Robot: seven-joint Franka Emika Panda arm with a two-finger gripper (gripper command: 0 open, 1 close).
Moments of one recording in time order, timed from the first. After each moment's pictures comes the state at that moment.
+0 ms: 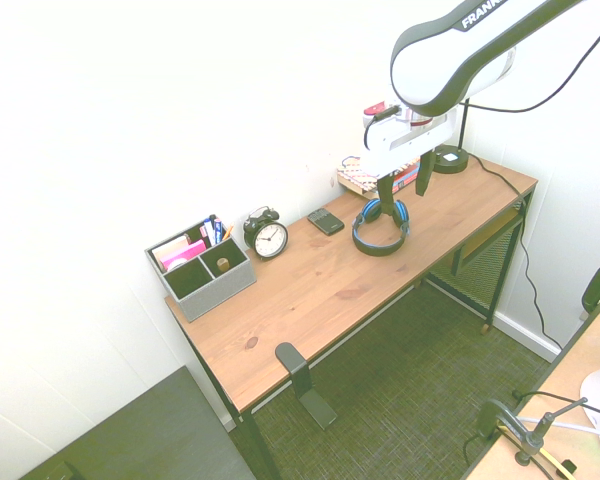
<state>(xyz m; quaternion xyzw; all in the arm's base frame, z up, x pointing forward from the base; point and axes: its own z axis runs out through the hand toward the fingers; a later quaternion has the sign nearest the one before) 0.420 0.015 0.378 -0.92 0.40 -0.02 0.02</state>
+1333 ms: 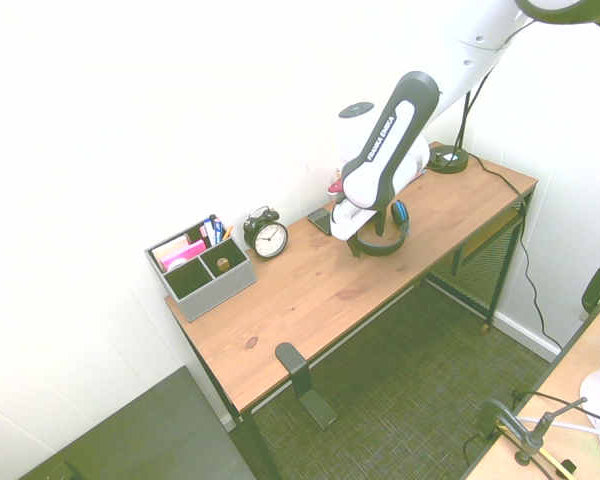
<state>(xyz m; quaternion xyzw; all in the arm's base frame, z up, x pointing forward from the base) 0.565 -0.006 0.173 -0.94 0.34 -0.03 -0.03</state>
